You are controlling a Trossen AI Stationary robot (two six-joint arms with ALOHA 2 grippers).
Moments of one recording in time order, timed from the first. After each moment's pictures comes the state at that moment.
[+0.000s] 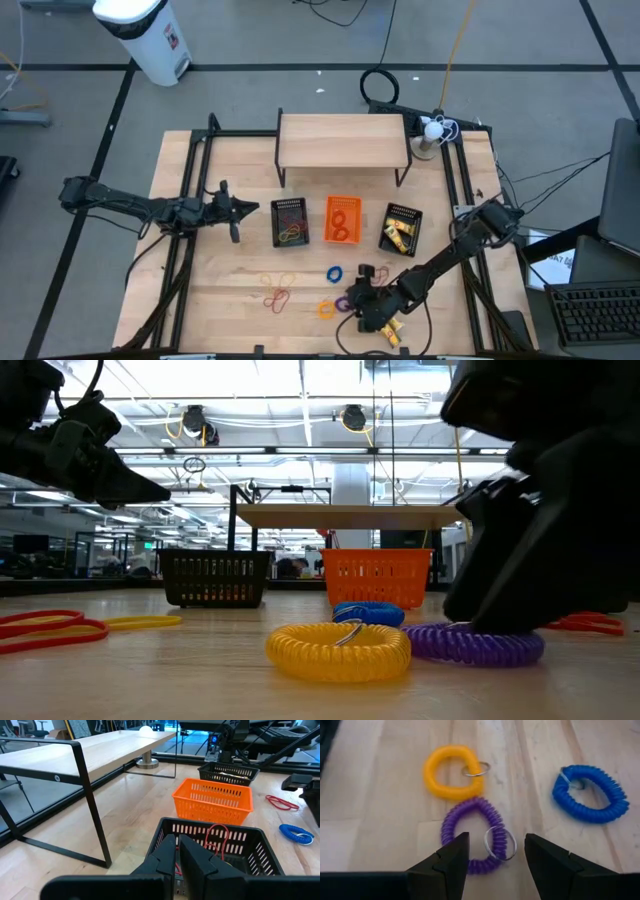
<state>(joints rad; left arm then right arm) -0.16 0.43 0.02 0.20 -0.44 -0.10 0.66 1.95 1.03 -0.01 0.41 0.59</state>
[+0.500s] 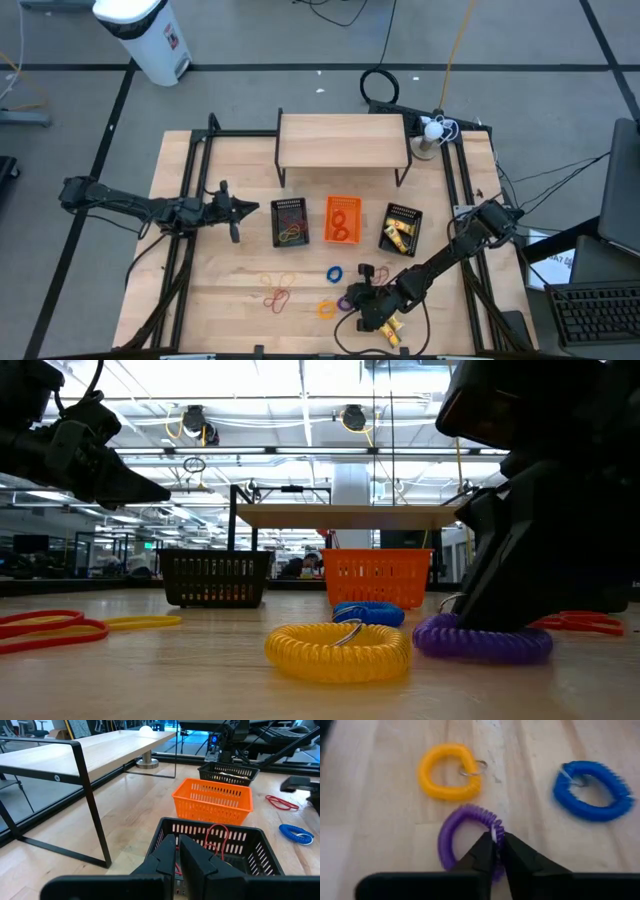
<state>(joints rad) -0.16 0.43 0.02 0.20 -0.44 -0.10 0.64 1.95 1.03 -0.01 0.41 0.59</state>
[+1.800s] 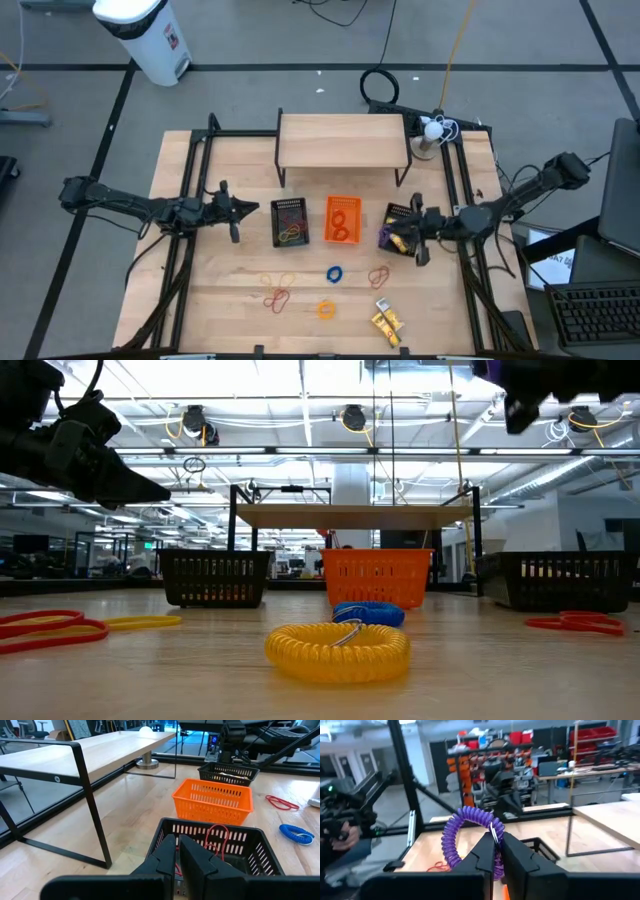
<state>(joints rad) -0.16 0.43 0.02 0.21 -0.45 -0.10 0.46 0.76 0.25 0.61 0.47 0.12</state>
